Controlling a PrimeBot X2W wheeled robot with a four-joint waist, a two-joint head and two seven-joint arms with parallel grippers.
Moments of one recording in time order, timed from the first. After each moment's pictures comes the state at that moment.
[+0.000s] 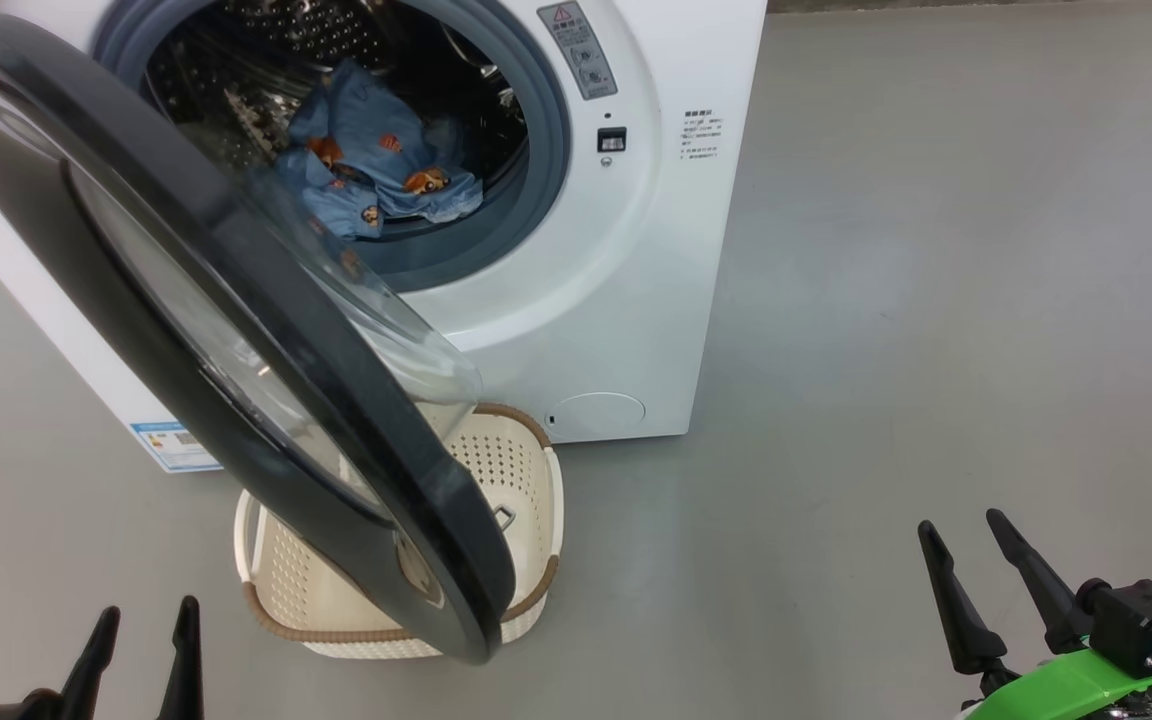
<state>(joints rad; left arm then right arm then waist) 0.08 0.23 -0.02 0.17 -0.44 -0.13 -0.25 -0.02 -0.23 0.07 0.21 0.36 0.13 -0.26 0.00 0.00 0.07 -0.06</state>
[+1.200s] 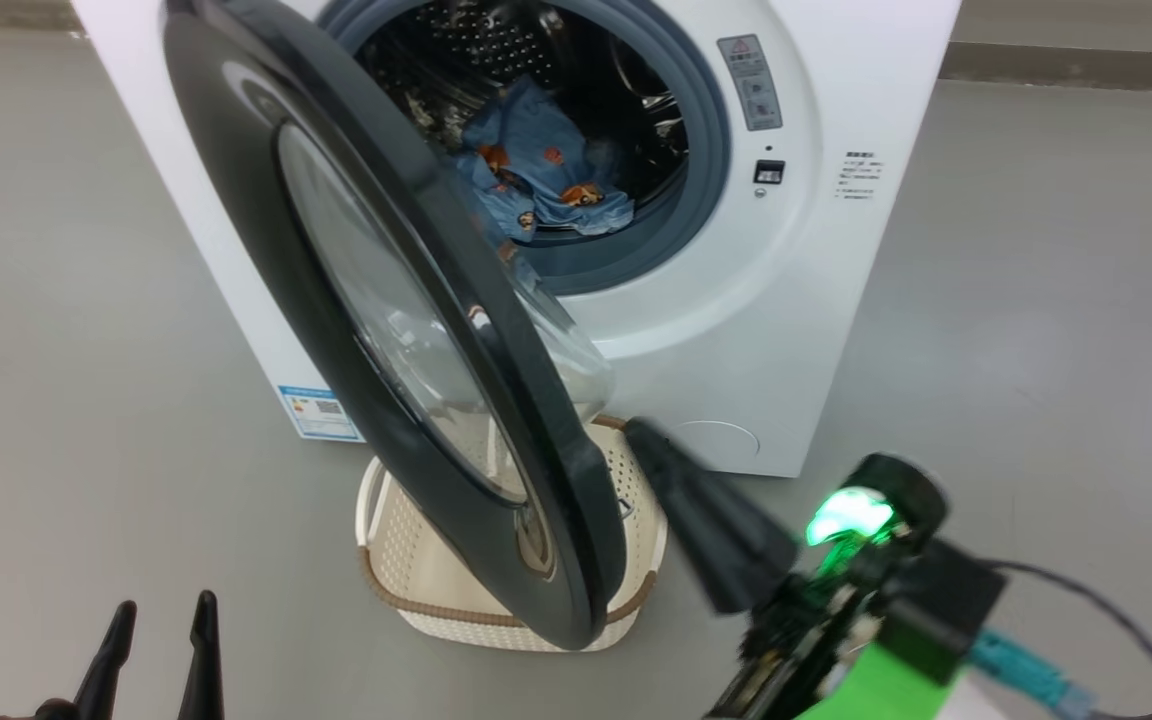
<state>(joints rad) 0.12 0.17 0.00 0.07 -0.40 -0.13 -0.26 -0.22 -0.16 0.51 -0.21 0.35 0.13 -0.26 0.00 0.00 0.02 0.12</state>
